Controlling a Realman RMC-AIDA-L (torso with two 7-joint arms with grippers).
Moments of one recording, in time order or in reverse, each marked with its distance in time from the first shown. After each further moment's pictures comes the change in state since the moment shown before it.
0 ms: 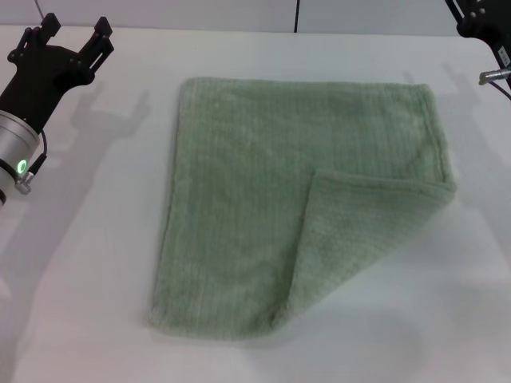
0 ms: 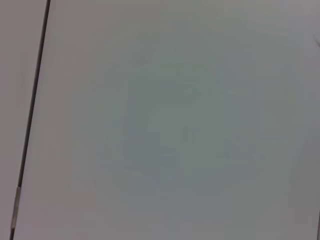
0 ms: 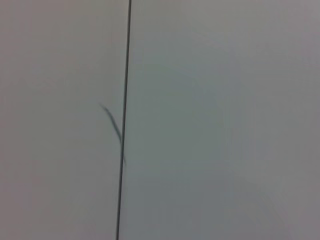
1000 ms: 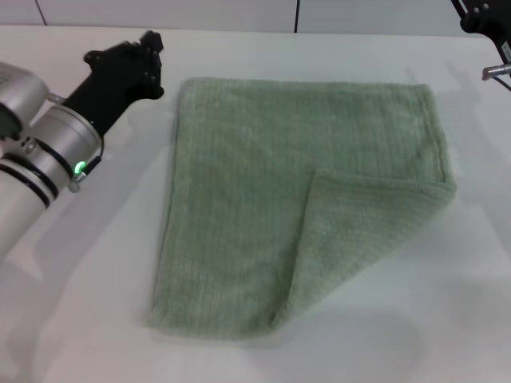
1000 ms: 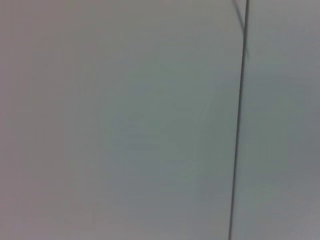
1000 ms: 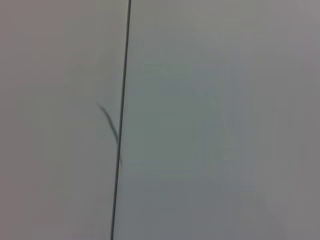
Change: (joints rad) left arm -0.076 0.000 0.178 0.001 0.000 -0.086 0.003; right arm 0.015 -0.006 0.010 0.014 0.000 0.000 -0.011
